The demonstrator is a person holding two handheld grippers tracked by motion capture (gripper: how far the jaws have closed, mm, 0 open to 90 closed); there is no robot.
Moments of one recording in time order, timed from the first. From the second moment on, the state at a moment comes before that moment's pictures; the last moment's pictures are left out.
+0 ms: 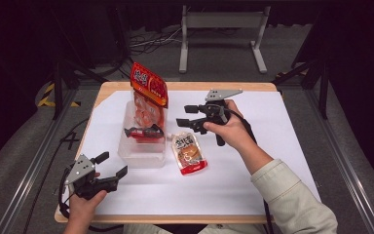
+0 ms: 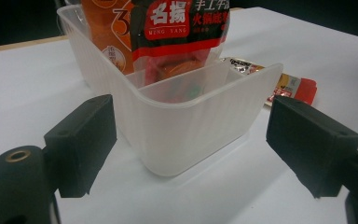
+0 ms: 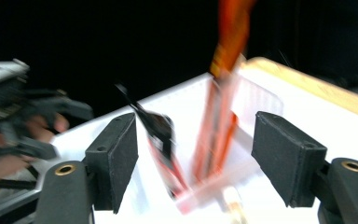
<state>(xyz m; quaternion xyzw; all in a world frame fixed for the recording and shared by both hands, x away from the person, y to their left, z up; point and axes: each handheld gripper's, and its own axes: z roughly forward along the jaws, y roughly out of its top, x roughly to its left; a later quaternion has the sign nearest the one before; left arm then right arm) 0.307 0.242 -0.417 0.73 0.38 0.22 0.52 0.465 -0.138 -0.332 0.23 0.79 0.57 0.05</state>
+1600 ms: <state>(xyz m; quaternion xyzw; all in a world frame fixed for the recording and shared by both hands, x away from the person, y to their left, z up) 0.307 0.242 -0.418 0.73 0.38 0.22 0.52 0.496 -0.126 -0.419 0.31 0.87 0.38 0.06</state>
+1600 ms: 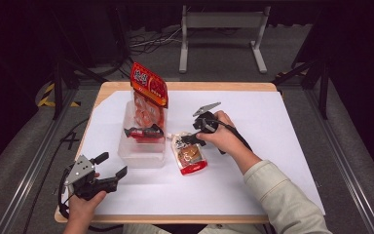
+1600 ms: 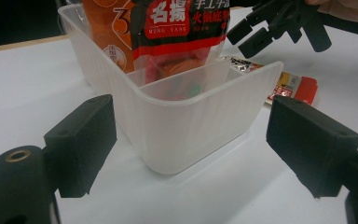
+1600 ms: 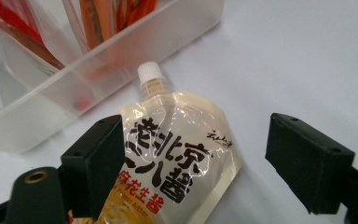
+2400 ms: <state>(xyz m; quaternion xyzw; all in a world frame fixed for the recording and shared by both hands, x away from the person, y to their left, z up) 0.307 0.242 -0.418 0.73 0.38 0.22 0.52 0.496 -0.109 -0.441 0.30 0.88 0.34 0.08</state>
